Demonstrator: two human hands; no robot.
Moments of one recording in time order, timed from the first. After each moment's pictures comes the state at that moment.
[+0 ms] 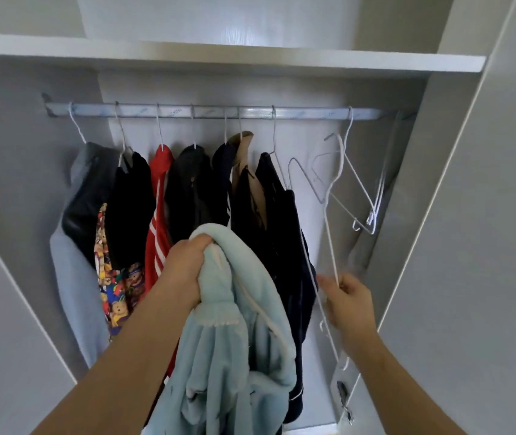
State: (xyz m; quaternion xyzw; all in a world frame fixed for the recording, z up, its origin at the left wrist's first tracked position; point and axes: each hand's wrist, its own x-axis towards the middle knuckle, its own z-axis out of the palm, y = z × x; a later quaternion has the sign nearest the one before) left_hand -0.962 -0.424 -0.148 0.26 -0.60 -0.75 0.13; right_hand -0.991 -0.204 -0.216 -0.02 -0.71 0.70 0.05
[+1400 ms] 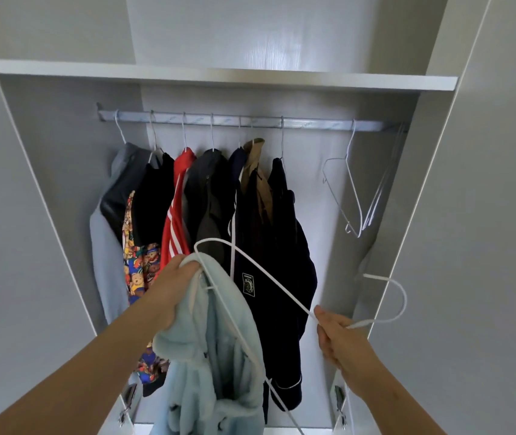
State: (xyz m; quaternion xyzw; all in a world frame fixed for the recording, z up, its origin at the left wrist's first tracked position) left_hand -0.874 -0.401 -0.184 0.27 -0.70 -0.64 0.13; right_hand -0.926 -0.132 -0.244 0.07 -0.71 0.68 -0.17
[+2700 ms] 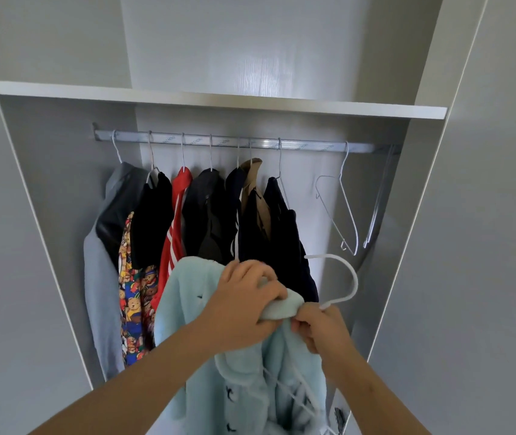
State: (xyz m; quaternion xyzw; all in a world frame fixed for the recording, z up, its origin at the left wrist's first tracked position) left_hand -0.882 -0.355 -0.170 -0.19 -0.94 -0.09 0.27; right_hand -0.914 -0.194 -0.187 0.09 -0.70 0.70 -0.10
